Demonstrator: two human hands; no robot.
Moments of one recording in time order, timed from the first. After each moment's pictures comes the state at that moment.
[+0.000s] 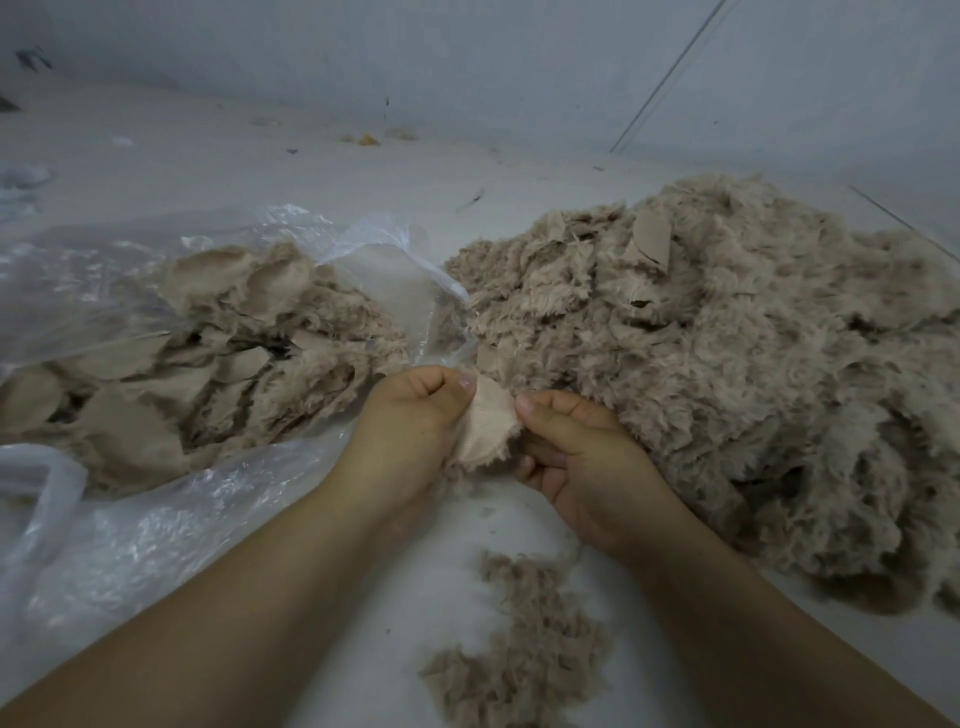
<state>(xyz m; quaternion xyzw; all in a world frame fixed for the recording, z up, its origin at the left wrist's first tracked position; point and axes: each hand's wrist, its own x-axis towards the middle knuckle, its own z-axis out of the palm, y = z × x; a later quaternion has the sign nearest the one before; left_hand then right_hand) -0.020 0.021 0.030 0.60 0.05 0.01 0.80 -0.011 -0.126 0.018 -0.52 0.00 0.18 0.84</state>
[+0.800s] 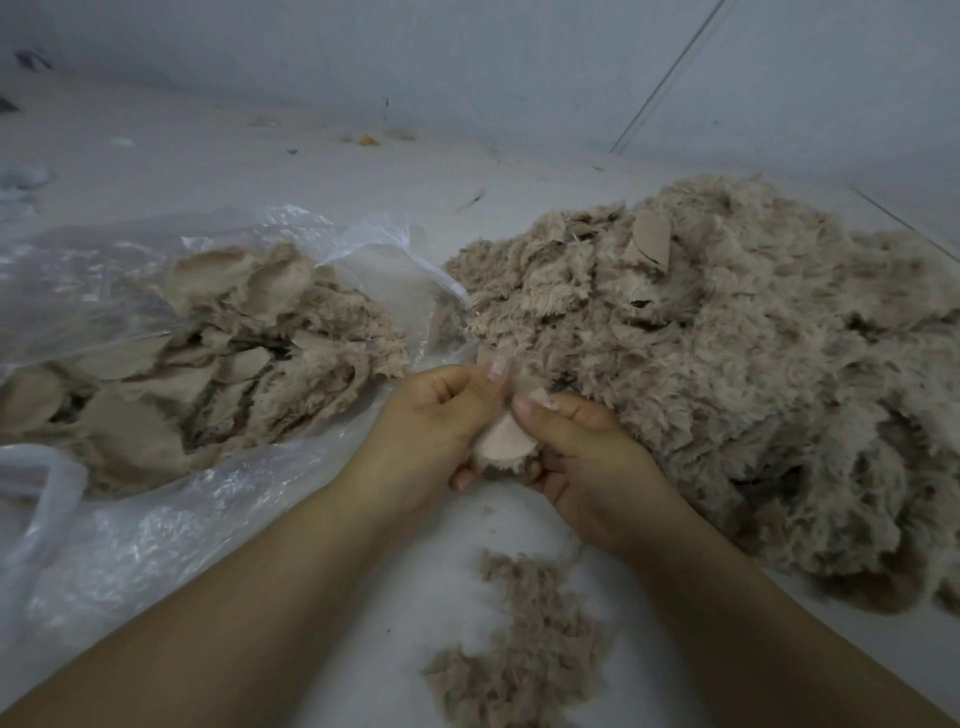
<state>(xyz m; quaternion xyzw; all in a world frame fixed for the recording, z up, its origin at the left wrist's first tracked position) -0.022 0.019 0.033 0.67 -0.05 -0.02 0.74 -0.010 -0.127 0.017 -0.55 -0.08 0.19 0.81</state>
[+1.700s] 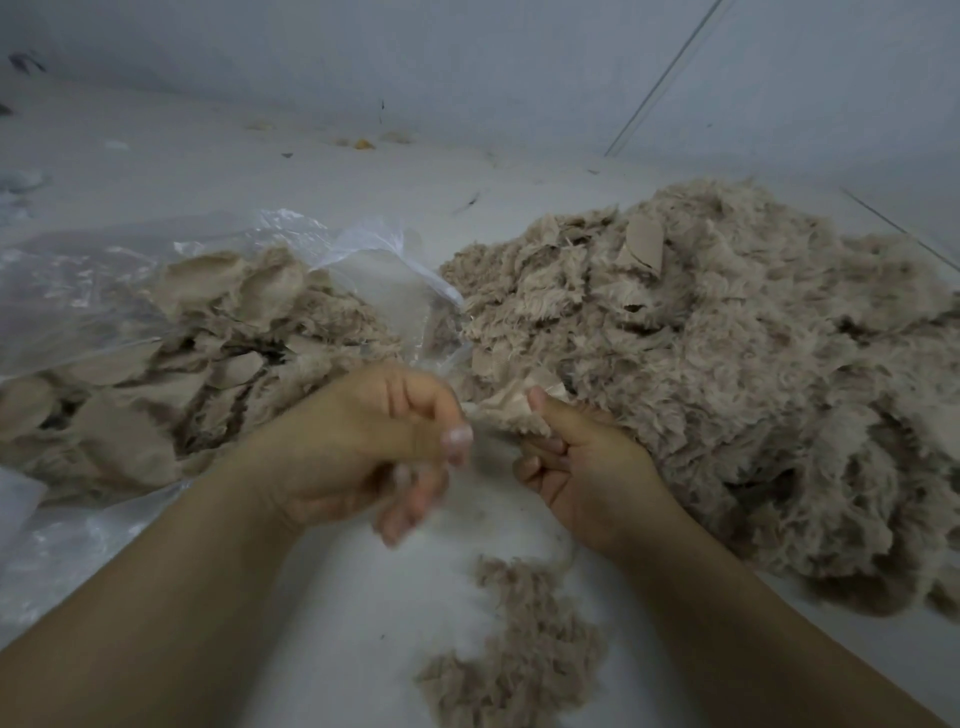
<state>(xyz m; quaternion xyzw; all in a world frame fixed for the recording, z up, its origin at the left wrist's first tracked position) -0.021 0.072 0.052 0.56 -0.21 -0.28 0.75 -0.009 -0.125 0.023 -0.48 0.06 0.16 0.86</state>
